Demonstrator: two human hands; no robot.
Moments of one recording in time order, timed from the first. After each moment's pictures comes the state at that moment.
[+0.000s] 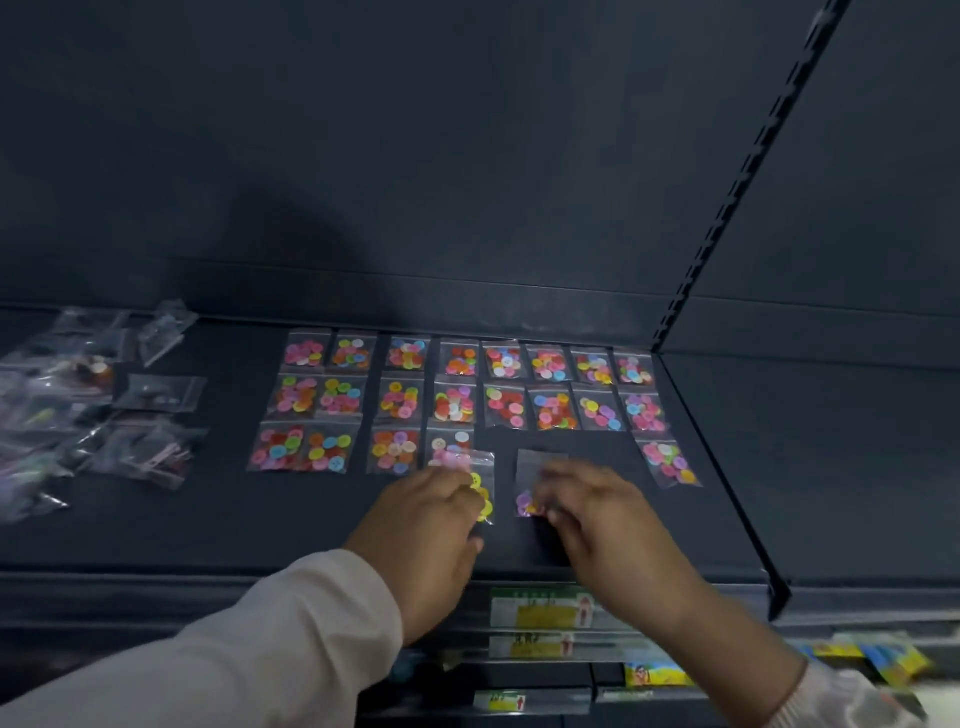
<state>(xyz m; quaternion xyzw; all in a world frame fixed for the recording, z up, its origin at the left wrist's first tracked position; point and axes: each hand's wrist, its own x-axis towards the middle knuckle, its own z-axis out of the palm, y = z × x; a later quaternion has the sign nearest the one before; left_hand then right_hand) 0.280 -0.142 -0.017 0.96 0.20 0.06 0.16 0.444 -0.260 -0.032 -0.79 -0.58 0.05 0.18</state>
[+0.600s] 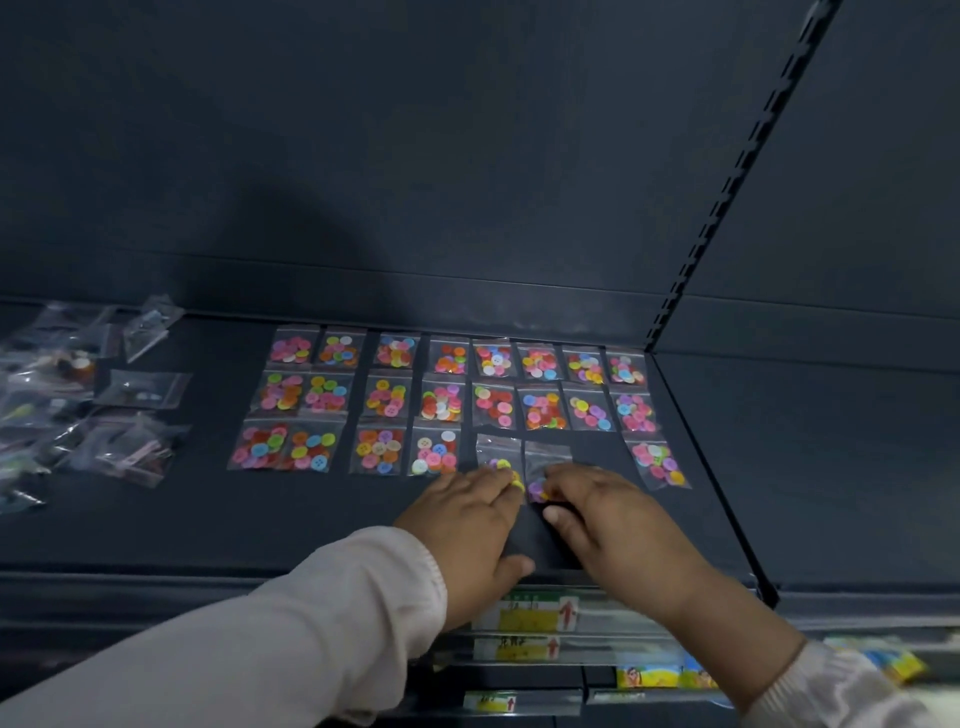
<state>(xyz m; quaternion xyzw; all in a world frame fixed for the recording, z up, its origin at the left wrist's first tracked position) 0.325 -0.154 -0.029 0.97 0.18 -0.08 0.13 0.473 -0.265 -0.035 -0.78 -0.61 0.08 0.13</state>
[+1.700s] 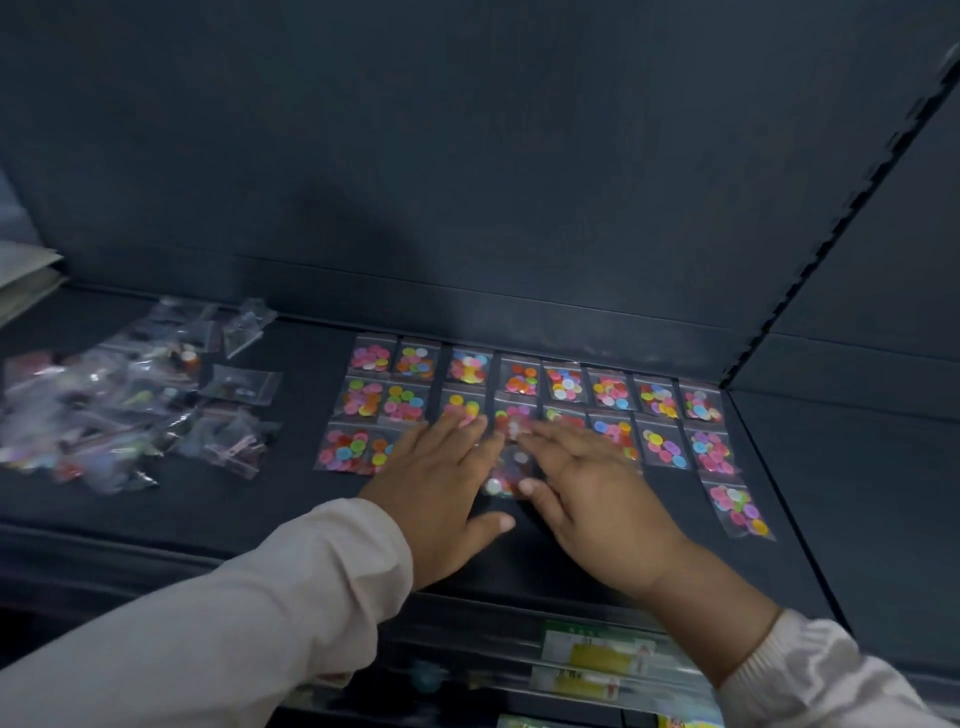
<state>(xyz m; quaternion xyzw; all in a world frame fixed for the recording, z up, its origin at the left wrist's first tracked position) 0.270 -0.095 -0.006 0.96 0.26 0.00 0.08 0.430 -0.190 -0.010 -0.74 -0.66 0.04 0.10</state>
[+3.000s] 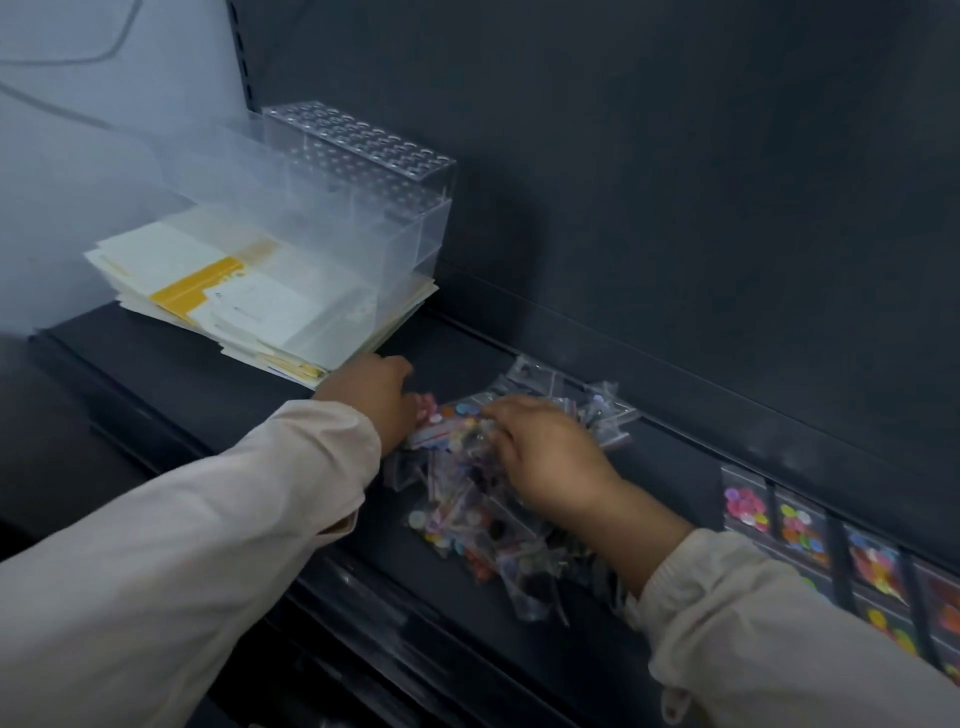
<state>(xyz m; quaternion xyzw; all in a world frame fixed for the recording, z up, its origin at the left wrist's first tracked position) -0.040 0.200 0.004 0.75 0.65 0.06 0.15 0.140 0.144 -0.003 -0.61 -0.77 0.12 0.11</state>
